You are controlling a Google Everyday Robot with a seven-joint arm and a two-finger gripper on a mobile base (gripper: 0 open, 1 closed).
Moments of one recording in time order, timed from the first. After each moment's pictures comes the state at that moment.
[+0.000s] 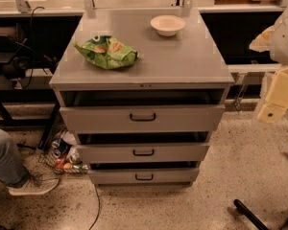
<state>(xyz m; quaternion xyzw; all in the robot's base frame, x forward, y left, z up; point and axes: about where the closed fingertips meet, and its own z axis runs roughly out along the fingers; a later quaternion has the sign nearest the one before) 0.438 -0.215 0.983 -0.60 0.78 -0.04 0.17</state>
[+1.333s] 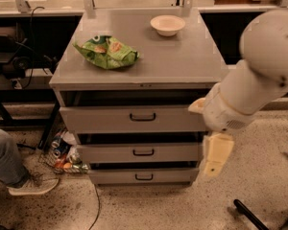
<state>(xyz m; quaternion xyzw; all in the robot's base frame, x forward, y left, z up) 0.422 -0.131 0.833 -0.69 0.71 0.08 0.14</state>
